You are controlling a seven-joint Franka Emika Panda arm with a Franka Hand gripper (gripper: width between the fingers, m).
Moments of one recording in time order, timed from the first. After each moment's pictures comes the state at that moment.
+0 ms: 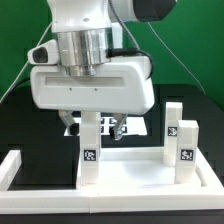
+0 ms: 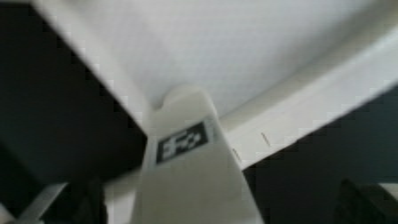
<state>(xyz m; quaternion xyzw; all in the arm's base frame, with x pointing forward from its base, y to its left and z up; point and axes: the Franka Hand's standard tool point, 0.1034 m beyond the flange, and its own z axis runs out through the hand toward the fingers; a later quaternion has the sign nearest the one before) 0.634 -0.054 0.113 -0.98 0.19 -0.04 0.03</state>
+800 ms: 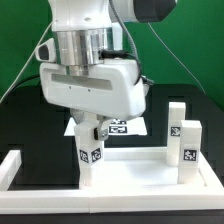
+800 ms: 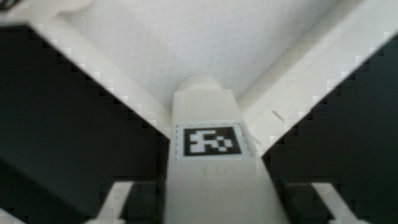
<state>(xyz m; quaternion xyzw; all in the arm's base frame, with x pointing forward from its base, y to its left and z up) 0.630 -0.055 0.111 -0.88 0.48 -0.02 0.04</state>
